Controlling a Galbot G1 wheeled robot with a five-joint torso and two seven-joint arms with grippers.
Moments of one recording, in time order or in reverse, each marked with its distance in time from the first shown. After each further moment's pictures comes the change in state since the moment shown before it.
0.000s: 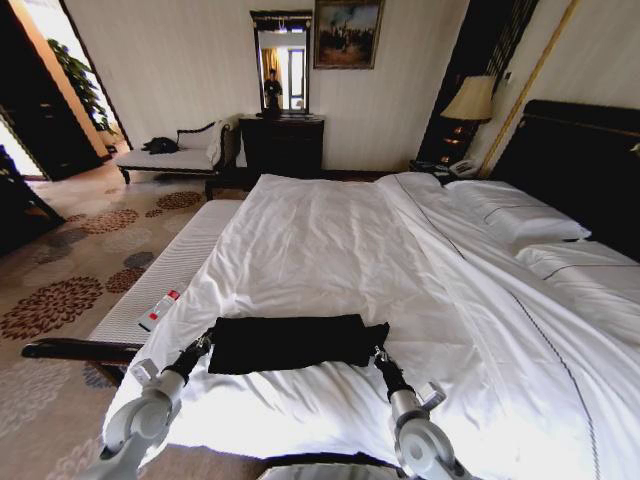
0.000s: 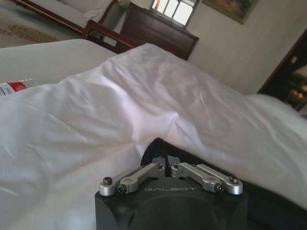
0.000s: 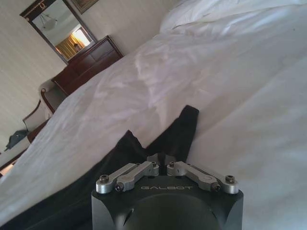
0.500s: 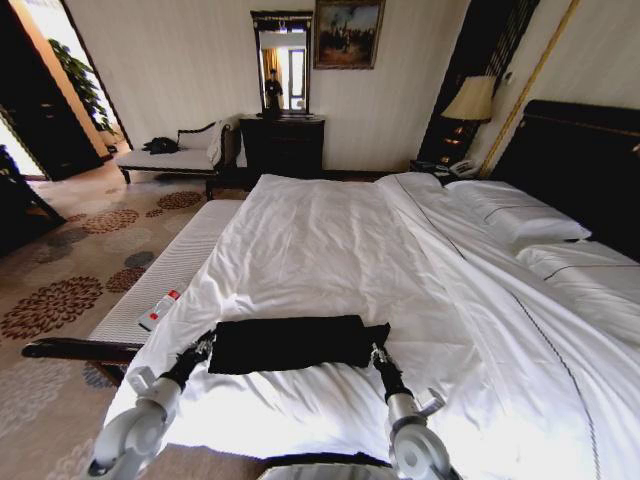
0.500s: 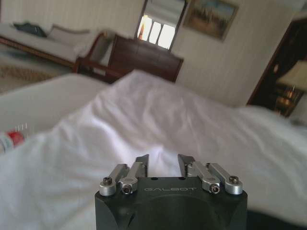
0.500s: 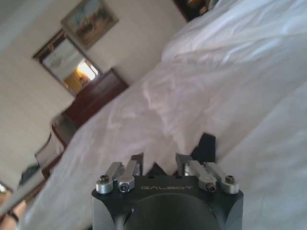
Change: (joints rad) left arm 0.086 -0.004 -0.119 -0.154 0.039 -0.027 0.030; right arm -0.118 0.123 0.082 0.156 -0.062 0.040 -0.017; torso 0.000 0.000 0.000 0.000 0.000
